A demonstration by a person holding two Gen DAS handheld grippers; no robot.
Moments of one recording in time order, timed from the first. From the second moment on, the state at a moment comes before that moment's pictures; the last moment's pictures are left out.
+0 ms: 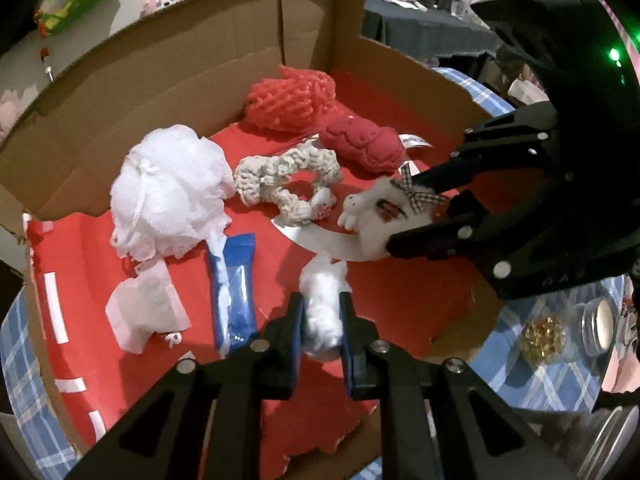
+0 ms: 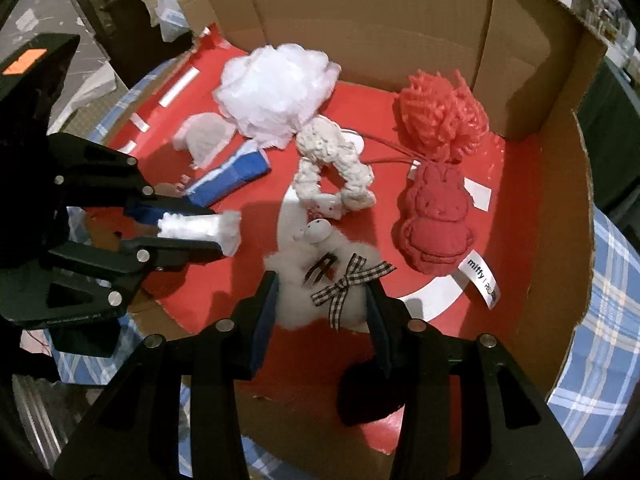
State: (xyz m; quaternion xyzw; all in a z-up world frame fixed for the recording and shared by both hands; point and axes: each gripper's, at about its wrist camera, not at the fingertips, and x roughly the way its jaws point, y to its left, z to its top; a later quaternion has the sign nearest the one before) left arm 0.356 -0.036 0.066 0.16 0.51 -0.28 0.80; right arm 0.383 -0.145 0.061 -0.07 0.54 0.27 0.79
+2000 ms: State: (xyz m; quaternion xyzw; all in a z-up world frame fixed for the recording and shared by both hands) left arm 0.295 0.022 0.092 0.01 0.50 -0.08 0.86; right arm 0.309 -0.159 0.087 0.01 0.55 0.10 0.83
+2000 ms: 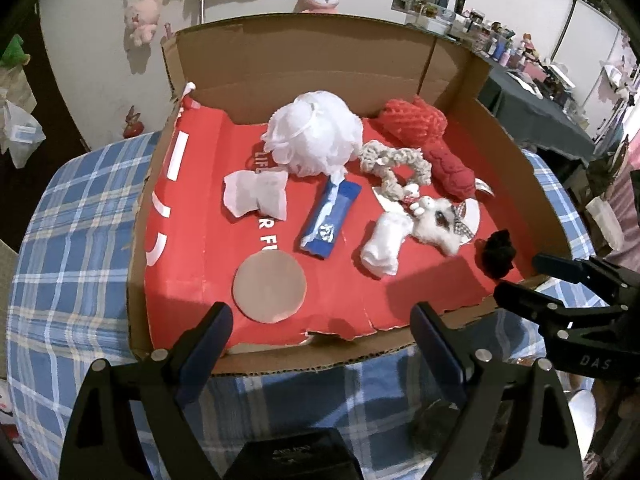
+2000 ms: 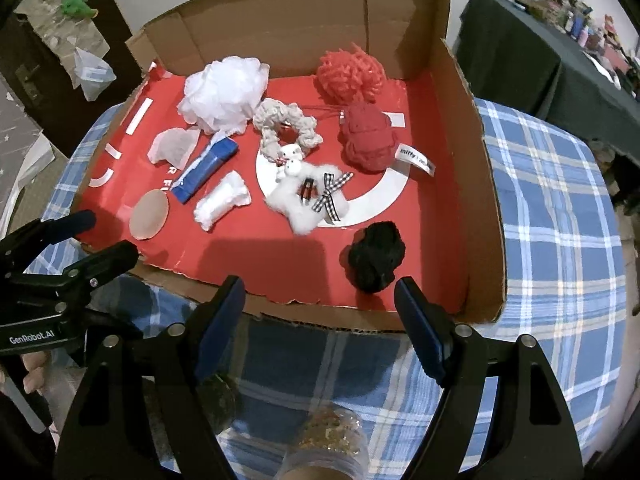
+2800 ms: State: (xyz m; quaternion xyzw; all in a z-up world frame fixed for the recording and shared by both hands) left arm 0.303 0.022 0.069 0.00 0.52 -0.06 0.85; right arm 0.314 -0.165 0.076 0.02 0.55 0.09 0.83
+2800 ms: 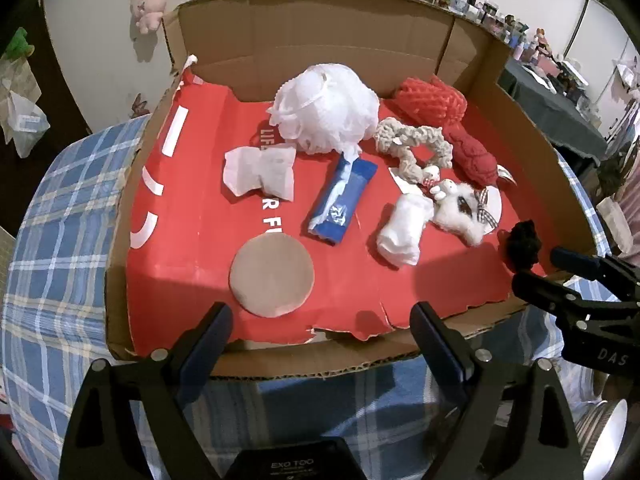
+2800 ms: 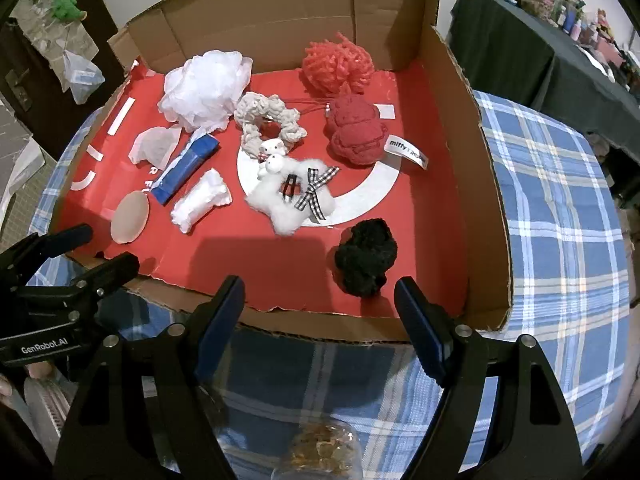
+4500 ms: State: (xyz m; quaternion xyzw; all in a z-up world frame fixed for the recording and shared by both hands) left arm 0.304 0.028 0.065 0.00 0.52 -0.05 0.85; right arm 0.315 -0.163 0.075 0.01 0.56 0.09 0.83
